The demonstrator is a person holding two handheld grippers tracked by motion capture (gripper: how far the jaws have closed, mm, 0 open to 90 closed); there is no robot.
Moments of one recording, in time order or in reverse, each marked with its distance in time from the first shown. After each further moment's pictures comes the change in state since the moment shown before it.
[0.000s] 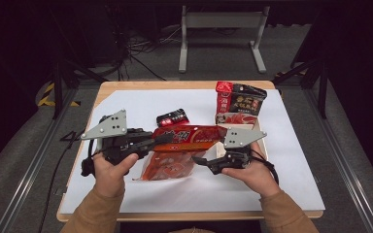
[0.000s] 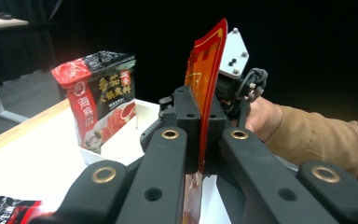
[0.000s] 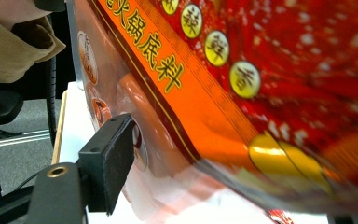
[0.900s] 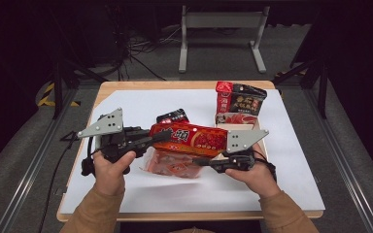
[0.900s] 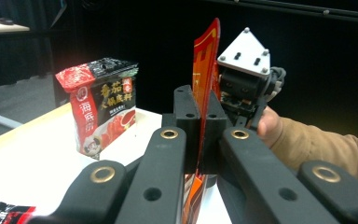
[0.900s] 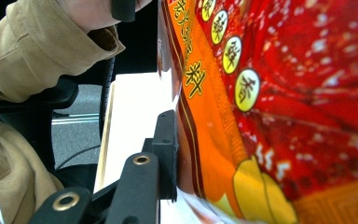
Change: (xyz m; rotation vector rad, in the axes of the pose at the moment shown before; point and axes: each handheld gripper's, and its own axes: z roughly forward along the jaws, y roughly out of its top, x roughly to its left) left arm 0.011 -0.006 -0.004 -0.055 -0.003 -0.039; right arm 0.008 0.015 -0.012 0.038 0.164 -0.034
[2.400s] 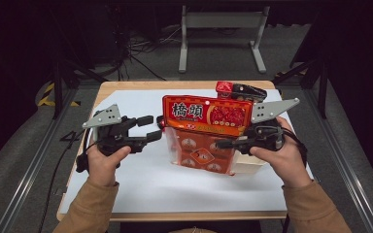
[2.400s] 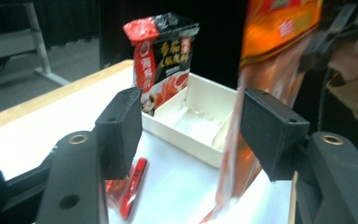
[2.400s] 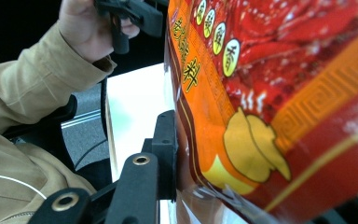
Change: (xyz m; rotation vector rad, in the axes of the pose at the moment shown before) left arm 0.038 -0.020 -0.009 0.133 0.182 -0.055; right arm -0.019 0.052 -0.064 0.118 -0.065 0.203
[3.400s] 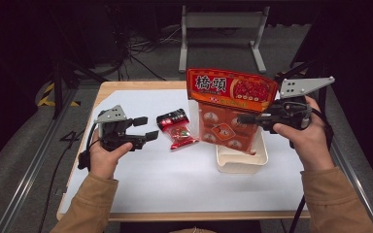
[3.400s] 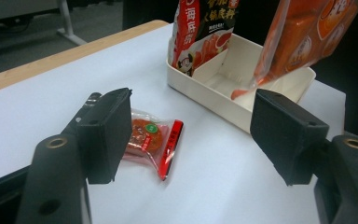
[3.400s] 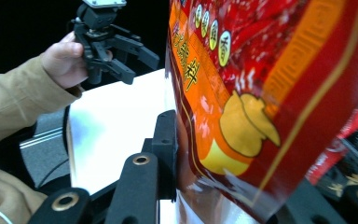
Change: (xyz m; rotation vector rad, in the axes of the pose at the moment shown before) left arm 0.035 -0.026 0.014 0.122 0.086 -0.055; right arm -0.035 0.015 -0.052 -0.058 -0.144 0.003
